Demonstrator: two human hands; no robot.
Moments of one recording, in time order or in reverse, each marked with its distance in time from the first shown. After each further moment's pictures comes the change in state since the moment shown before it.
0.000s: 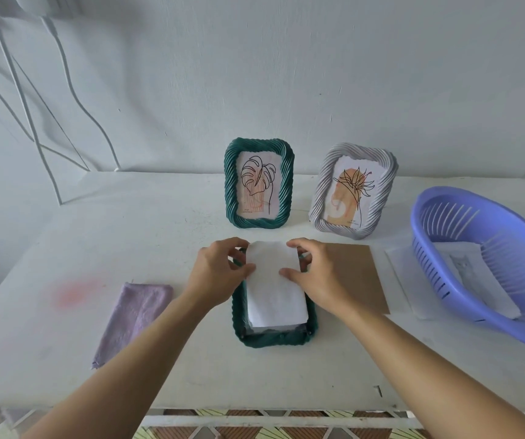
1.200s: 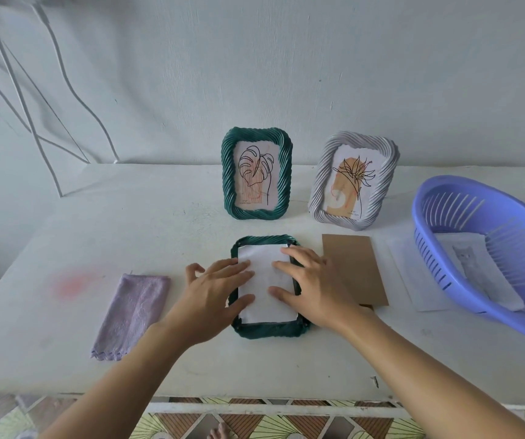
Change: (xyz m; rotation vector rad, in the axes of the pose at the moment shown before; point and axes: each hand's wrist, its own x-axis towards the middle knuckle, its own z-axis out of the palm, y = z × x) left_hand -0.040 -0.043 0.013 0.589 -0.147 0.372; right_hand -0.027 0.012 0.002 -0.528 -0.224 -0.271
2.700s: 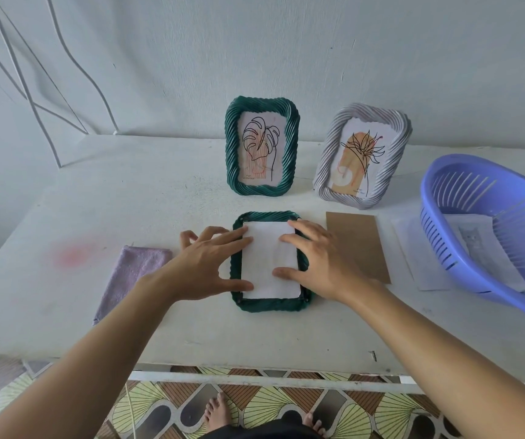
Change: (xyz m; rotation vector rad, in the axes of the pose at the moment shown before) left_hand 0.008 -0.021 -0.018 0.023 -0.200 0.036; right_hand 0.001 0.008 -0.007 0.092 -0.078 0.003
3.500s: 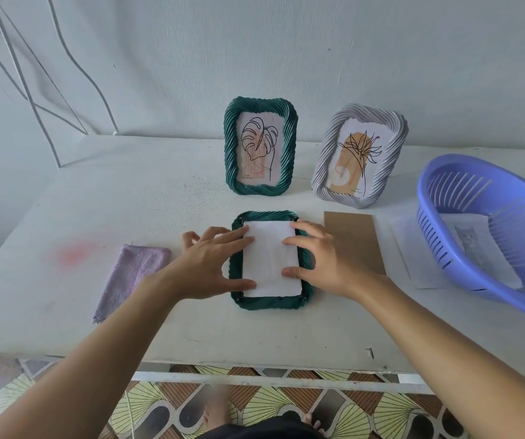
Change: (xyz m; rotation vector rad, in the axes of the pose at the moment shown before) left_hand 0.000 0.009 0.001 -0.026 -0.002 -0.026; right_hand -0.007 0.002 -0.016 0.112 -0.053 0.015
